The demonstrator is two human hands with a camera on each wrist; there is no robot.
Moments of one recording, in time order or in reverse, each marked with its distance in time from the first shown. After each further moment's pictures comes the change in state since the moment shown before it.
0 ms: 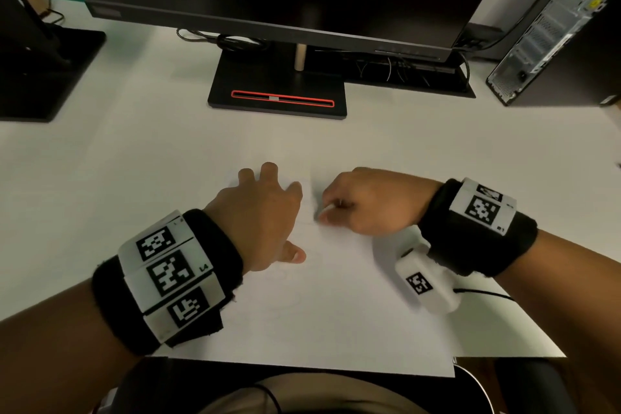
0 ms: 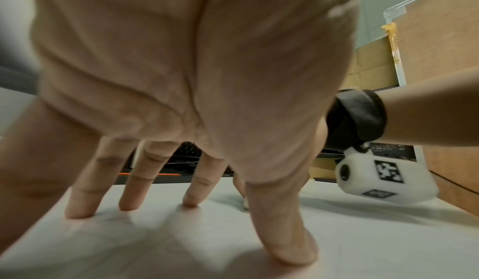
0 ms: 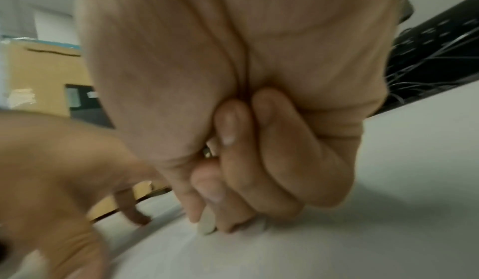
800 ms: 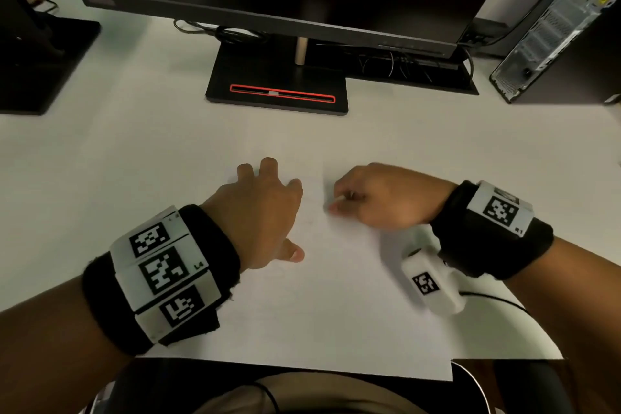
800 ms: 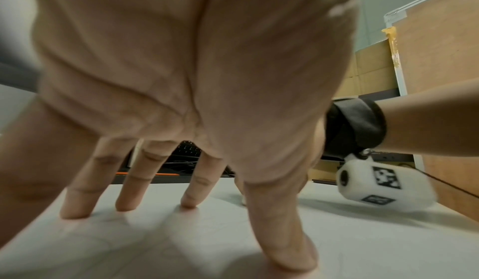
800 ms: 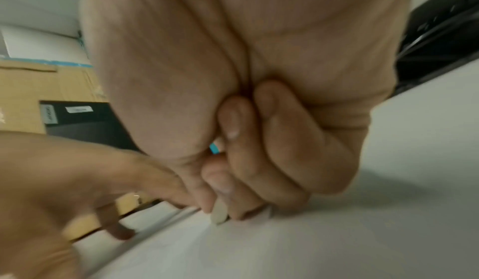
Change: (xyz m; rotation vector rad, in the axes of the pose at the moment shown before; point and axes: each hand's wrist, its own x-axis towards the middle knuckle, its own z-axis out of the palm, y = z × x) left_hand 0.003 -0.002 0.000 -0.009 0.013 0.020; right_hand -0.008 0.009 0.001 0.057 0.034 0.064
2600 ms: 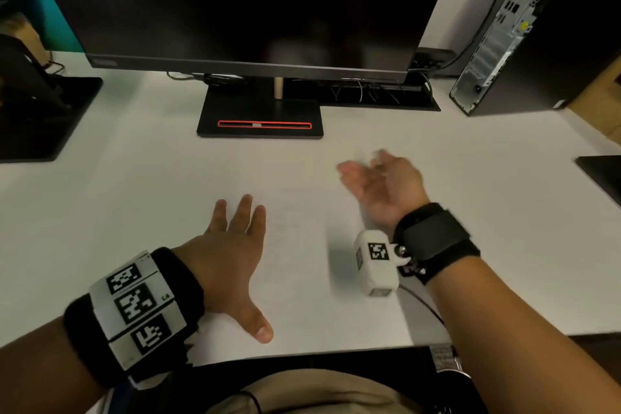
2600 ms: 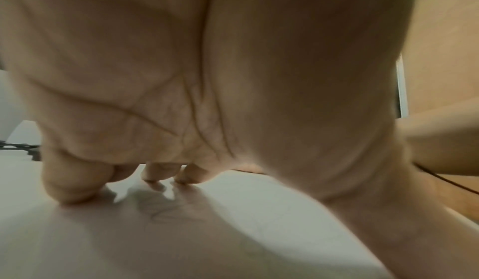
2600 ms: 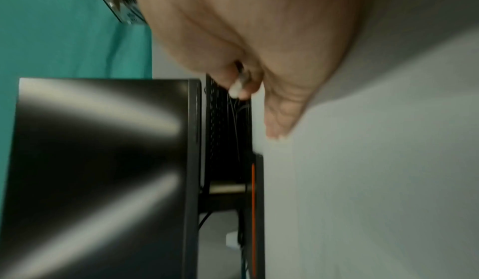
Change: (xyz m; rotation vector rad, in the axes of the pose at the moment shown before) left_hand -0.027 -0.012 0.021 -0.152 -0.324 0.038; right_hand 0.001 0.025 0.013 2.137 0.744 0.359
